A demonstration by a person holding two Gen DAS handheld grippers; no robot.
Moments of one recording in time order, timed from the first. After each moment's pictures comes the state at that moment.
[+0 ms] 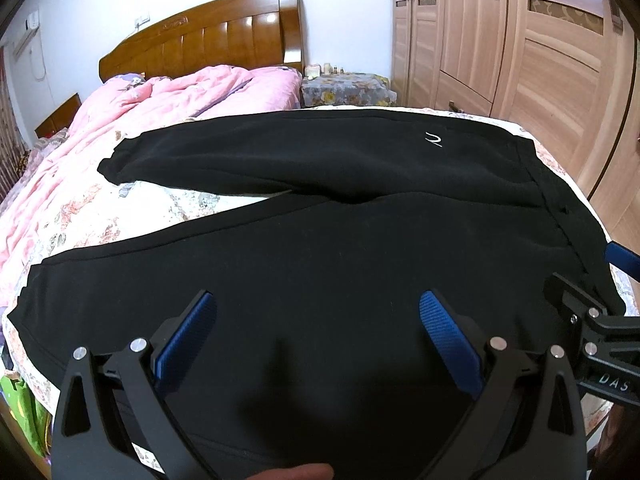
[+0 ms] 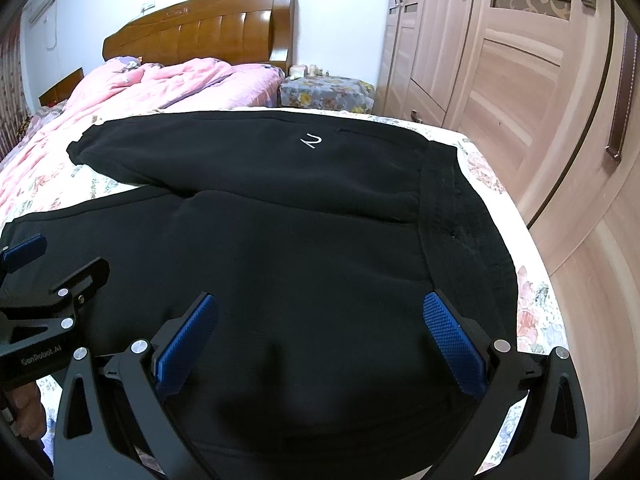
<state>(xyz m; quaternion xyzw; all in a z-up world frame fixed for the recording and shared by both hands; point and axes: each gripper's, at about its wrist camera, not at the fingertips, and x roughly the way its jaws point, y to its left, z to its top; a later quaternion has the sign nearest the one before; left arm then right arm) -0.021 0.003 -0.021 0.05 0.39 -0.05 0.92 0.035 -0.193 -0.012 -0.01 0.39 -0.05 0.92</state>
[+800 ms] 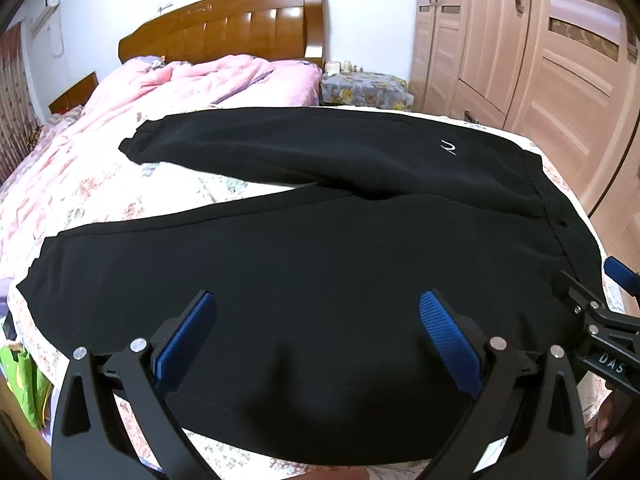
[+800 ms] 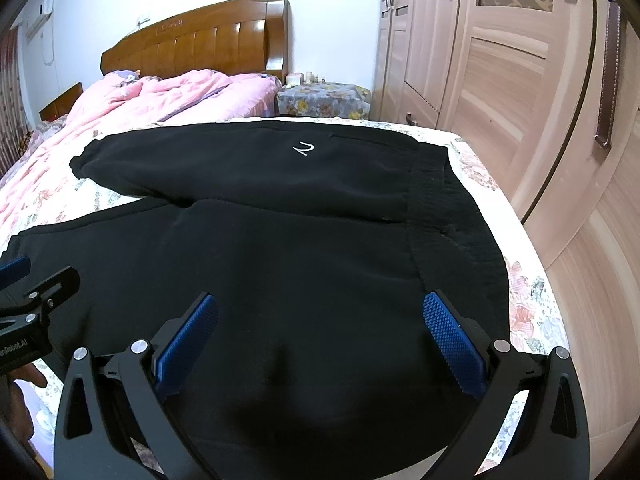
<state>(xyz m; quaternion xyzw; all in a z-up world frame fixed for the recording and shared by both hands) -0.027 0.024 -0.003 0.02 0.41 -0.02 0.91 0.024 -0.206 -0.007 0.01 0.38 -0.04 0.92</state>
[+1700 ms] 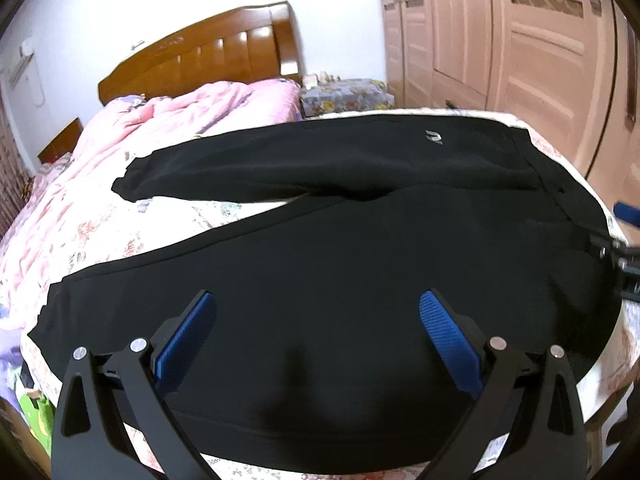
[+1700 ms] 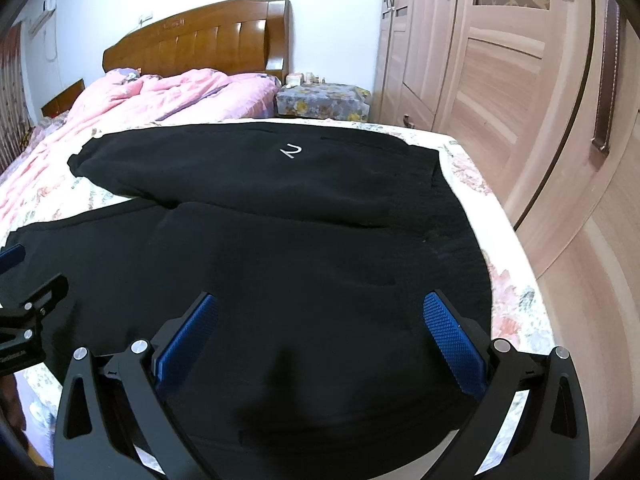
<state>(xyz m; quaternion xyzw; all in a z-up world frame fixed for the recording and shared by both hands) -0.029 0.015 -0.011 0.10 0.38 -0.05 0.92 0.029 -0.228 -0.004 0.00 0.38 -0.04 0.92</state>
